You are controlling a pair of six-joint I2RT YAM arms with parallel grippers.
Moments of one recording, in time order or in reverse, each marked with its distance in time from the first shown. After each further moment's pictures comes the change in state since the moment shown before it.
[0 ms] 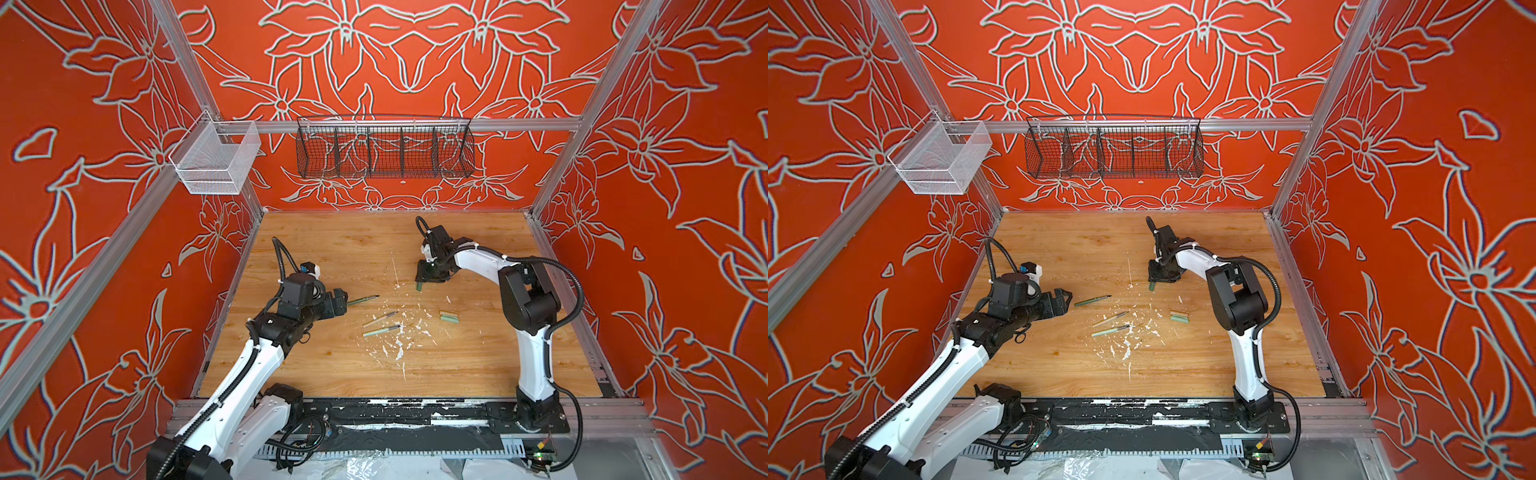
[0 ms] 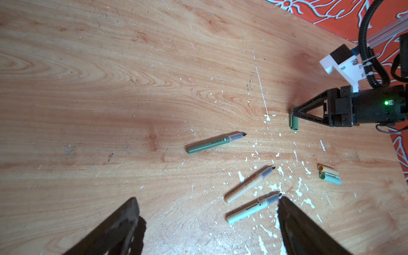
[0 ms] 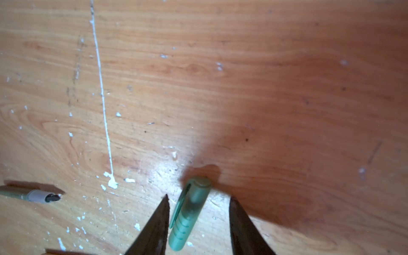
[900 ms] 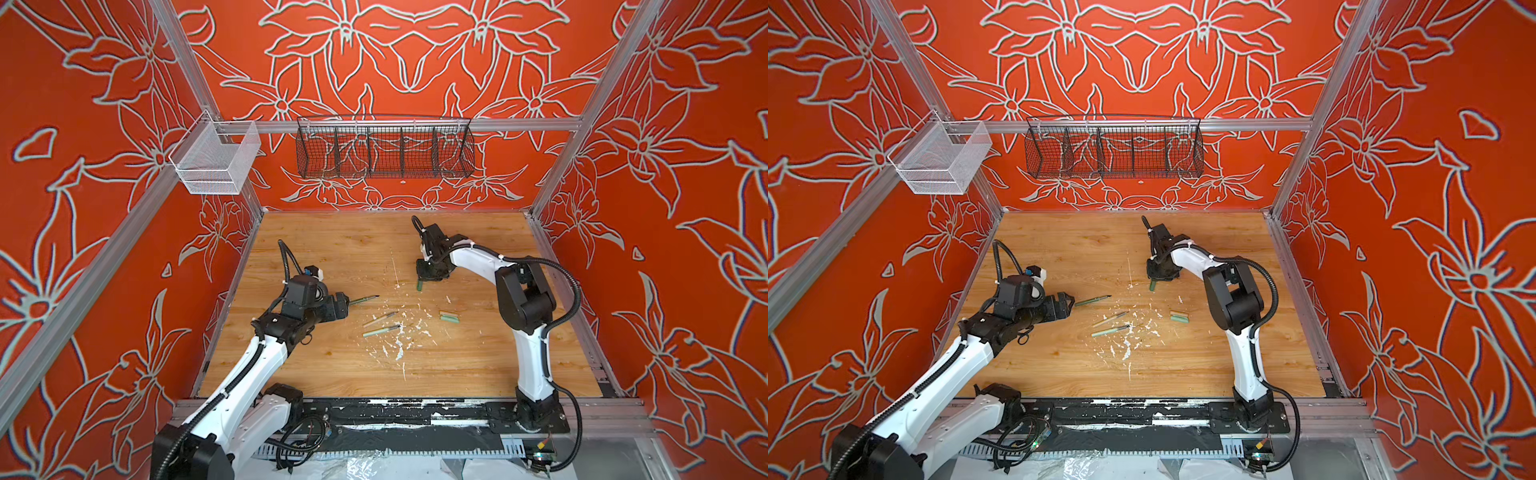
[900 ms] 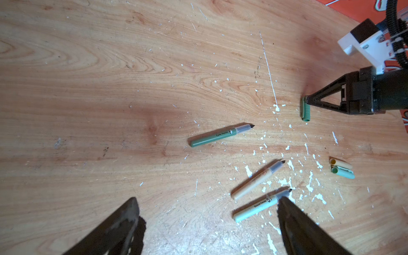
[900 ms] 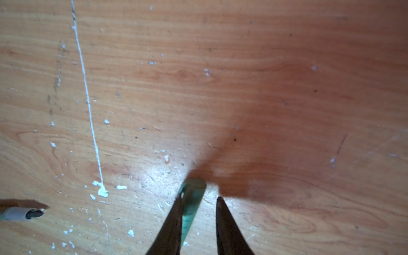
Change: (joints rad) left arm 0.000 0.043 -0.041 0.033 0.010 0.016; right arm 0.031 0.025 0.072 -0.076 0.101 0.030
